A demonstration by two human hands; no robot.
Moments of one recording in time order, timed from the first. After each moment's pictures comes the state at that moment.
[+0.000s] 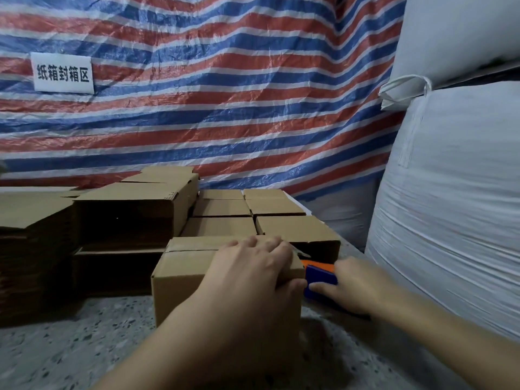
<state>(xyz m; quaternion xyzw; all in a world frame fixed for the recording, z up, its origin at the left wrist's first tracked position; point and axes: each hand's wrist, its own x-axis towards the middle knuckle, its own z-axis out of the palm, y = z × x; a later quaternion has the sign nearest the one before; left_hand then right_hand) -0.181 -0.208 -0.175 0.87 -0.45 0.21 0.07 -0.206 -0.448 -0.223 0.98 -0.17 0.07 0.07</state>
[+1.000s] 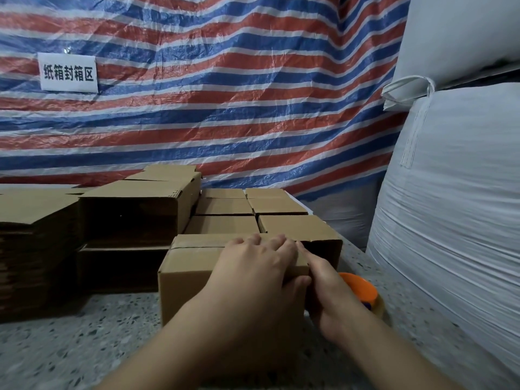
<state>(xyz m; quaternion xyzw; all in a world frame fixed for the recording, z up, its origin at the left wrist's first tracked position) -0.186 -0.210 -0.174 0.87 -0.44 0.22 0.01 -0.218 -0.348 -0.216 0.61 -0.19 0.14 -0.76</state>
